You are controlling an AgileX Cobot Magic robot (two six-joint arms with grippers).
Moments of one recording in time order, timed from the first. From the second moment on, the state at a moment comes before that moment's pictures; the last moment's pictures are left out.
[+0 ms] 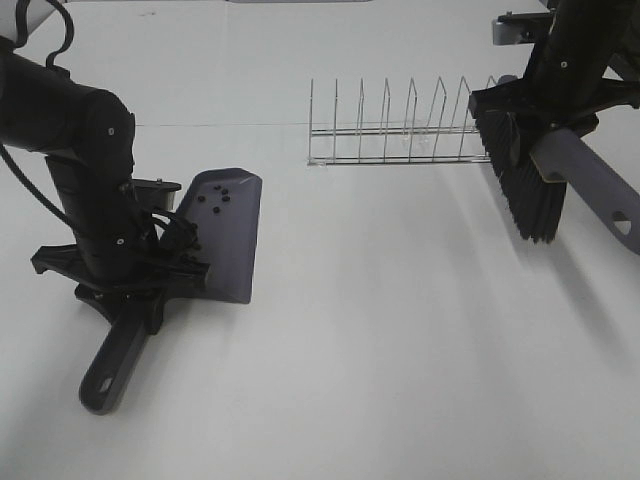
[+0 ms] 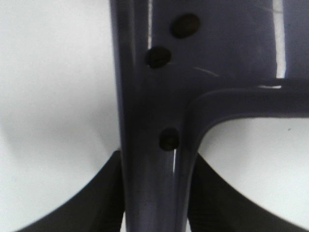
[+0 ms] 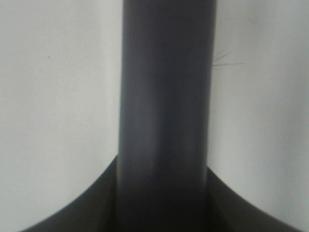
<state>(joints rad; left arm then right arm) -0.44 2.11 -1.22 -0.06 0.87 -0.26 0.10 2.12 -1.68 -0.12 1.08 0.12</state>
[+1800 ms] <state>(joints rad) -0.44 2.11 -1.22 -0.06 0.87 -0.26 0.08 2.56 -2.34 -0.16 1.13 0.12</state>
